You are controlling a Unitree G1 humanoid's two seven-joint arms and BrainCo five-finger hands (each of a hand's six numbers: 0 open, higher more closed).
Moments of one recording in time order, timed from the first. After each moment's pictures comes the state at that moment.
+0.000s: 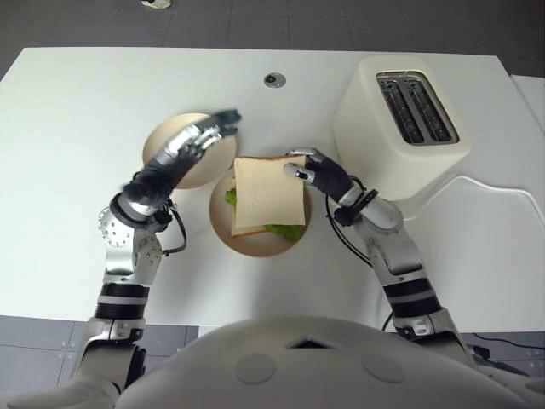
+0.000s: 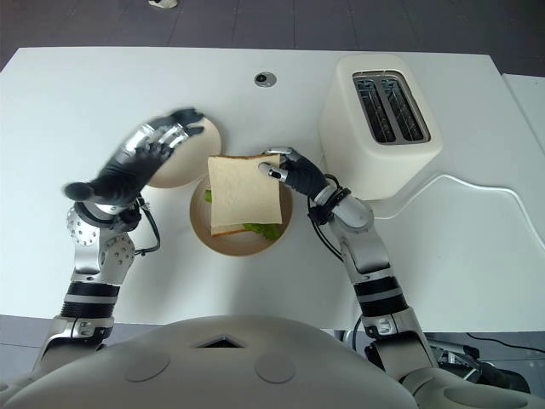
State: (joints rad) left arm 0.01 0.34 -0.05 0.01 -0.48 -0.64 -0.93; right arm -0.04 -0.21 0.22 -0.01 0.17 0.03 0.51
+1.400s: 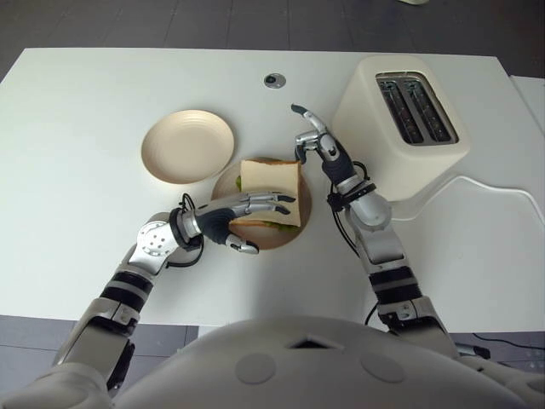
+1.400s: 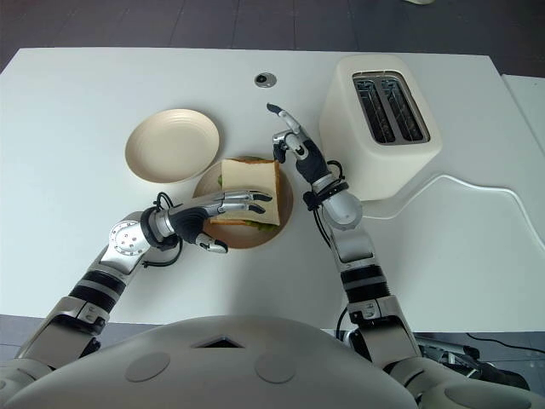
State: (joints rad) left arm -0.07 0.47 -0.35 0.36 0.04 -0.97 -0.70; right arm -0.12 -0.11 0.15 0.07 -0.04 -0.32 0.25
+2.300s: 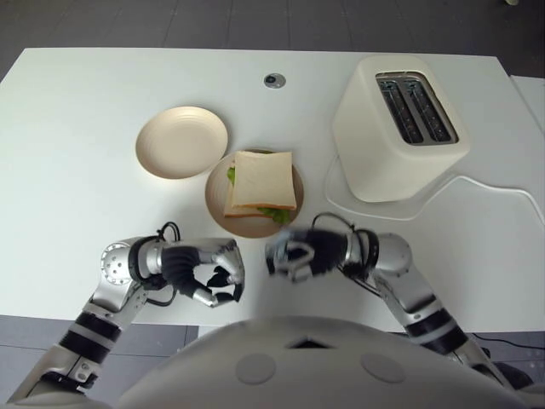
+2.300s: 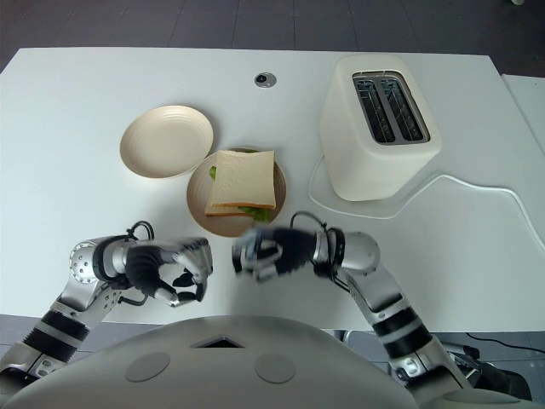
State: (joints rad) left arm 0.19 0.66 -0.38 0.02 -0.44 -0.81 -1.22; right arm 0.18 -0.50 0.50 -0.20 0.17 -0.40 1.02
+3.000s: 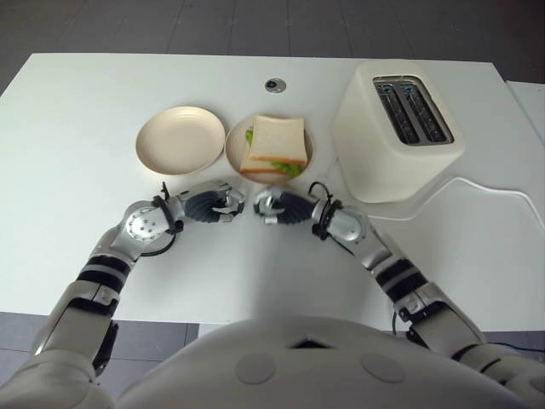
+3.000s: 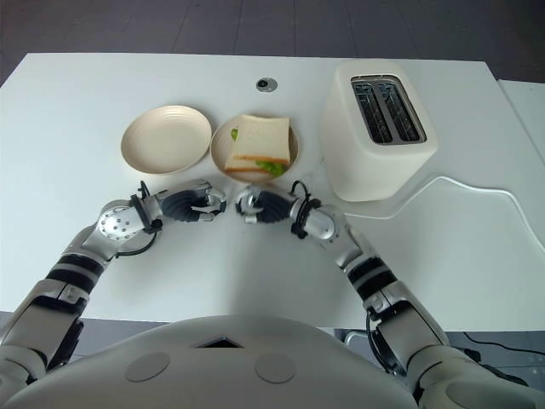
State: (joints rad) left arm -0.24 0.52 -0.34 0.57 0.43 -0.81 -0.33; right arm -0.25 -0.31 0.45 0.40 -0.45 -0.37 0.18
